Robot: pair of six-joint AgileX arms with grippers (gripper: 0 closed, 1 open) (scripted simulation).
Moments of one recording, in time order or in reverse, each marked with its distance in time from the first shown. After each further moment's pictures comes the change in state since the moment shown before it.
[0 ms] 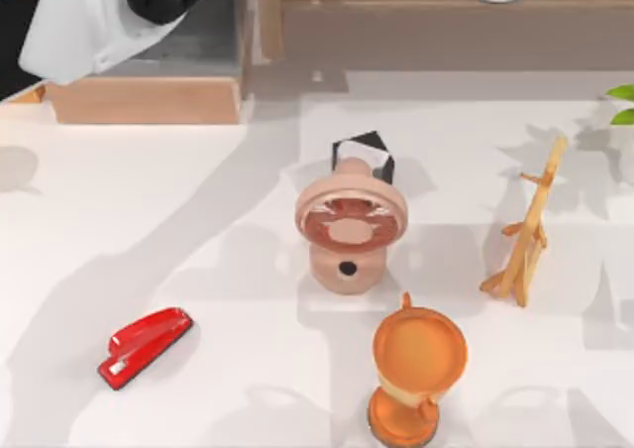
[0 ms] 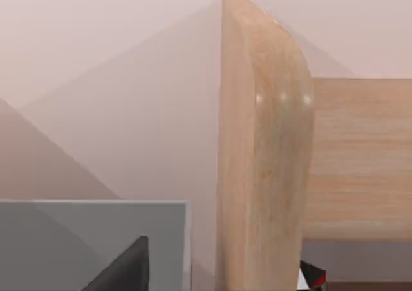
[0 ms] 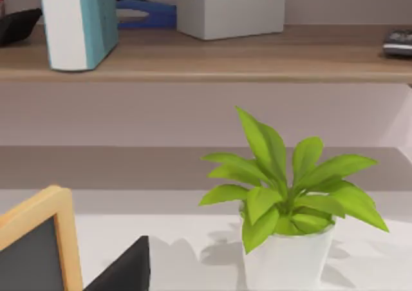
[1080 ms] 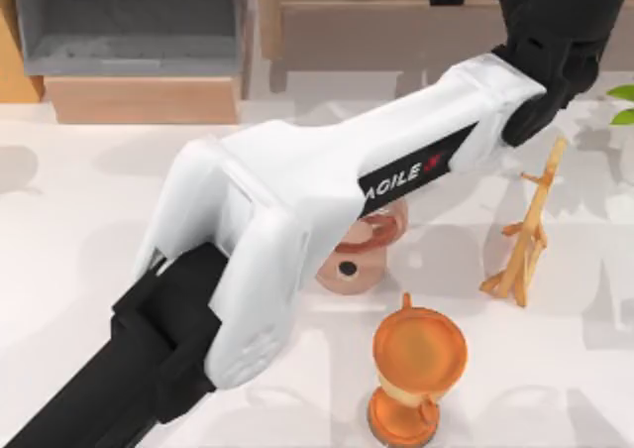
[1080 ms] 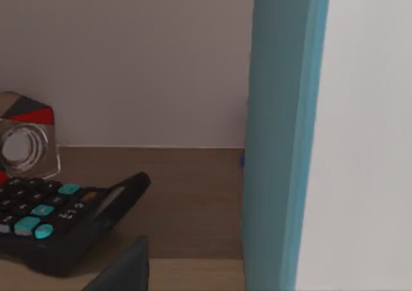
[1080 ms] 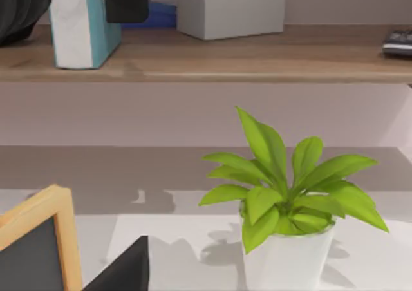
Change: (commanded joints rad) left arm -0.246 1.066 1.006 0.033 -0.253 -0.016; right arm 0.000 0.000 0.000 0.000 0.000 0.000
